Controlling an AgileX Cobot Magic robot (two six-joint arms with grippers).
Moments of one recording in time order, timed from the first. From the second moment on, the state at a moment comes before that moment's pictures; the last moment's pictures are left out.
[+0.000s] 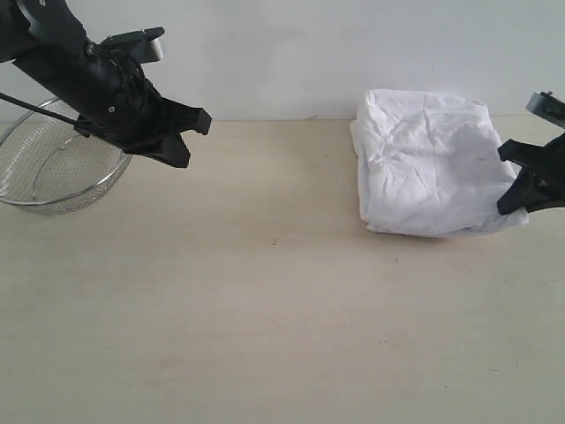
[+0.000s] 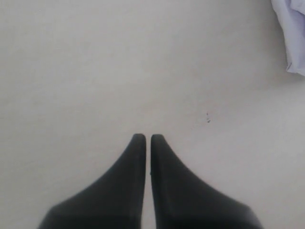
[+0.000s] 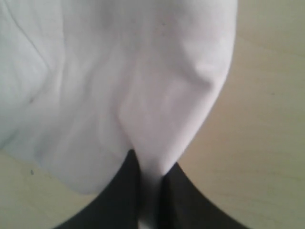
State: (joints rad) left arm -0.27 1.88 -1.41 -0.38 0.72 0.23; right arm -0.41 2.12 -1.47 0.62 0.99 -0.57
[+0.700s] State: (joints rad) left arm -0.27 1.88 -1.41 -0.38 0.73 0.24; right arm -0.41 2.12 -1.48 0.50 0.96 -0.51
